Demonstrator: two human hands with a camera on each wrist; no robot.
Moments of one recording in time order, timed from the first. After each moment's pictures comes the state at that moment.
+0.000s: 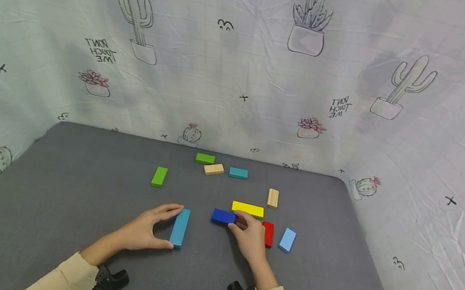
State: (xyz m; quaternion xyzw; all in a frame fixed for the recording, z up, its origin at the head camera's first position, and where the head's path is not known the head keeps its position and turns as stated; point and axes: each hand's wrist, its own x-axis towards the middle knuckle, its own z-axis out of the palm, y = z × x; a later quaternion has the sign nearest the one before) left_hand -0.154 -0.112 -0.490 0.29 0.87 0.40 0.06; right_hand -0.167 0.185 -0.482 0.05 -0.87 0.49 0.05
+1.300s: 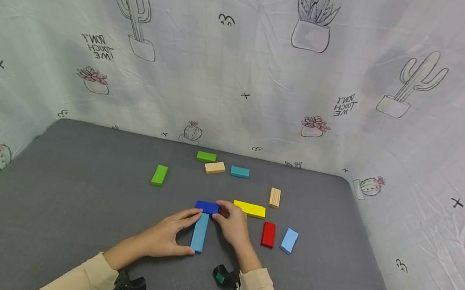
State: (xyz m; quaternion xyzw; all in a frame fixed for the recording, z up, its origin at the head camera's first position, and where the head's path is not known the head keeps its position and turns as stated) left_hand -0.154 -0.064 -0.489 0.32 0.89 0.32 0.06; right_hand -0.199 0.147 -0.492 0.11 -0.88 0.46 0.00
